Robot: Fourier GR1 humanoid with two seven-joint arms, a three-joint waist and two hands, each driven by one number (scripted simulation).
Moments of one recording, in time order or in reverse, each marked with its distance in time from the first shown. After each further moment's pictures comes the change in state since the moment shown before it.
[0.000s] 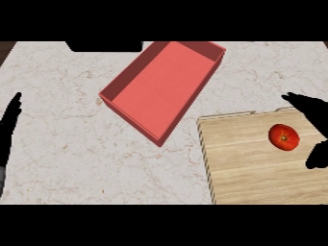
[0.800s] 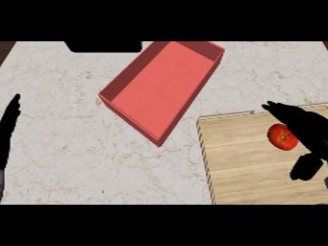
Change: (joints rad) left arm 0.033 -0.061 0.074 -0.071 -0.082 -0.056 0.034; right arm 0.077 0.148 -0.051 -0.167 0.092 0.123 -0.026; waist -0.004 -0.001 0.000
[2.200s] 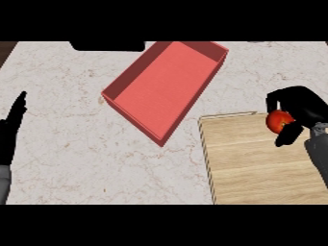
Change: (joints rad) left arm -0.038 -0.067 0.060 0.027 -0.072 -0.061 -0.012; right arm -0.235 0.105 -0.080 0.461 0.248 -0.308 -0.269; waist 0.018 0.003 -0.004
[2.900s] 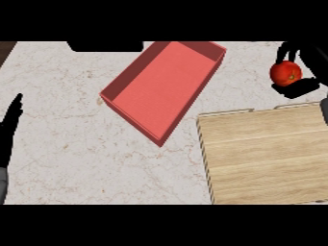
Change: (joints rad) left arm 0.009 -0.004 0.030 0.020 -0.007 -0.007 -0.026; right arm -0.250 -0.011 -0.176 0.112 -0.123 -0.162 -0.244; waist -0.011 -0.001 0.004
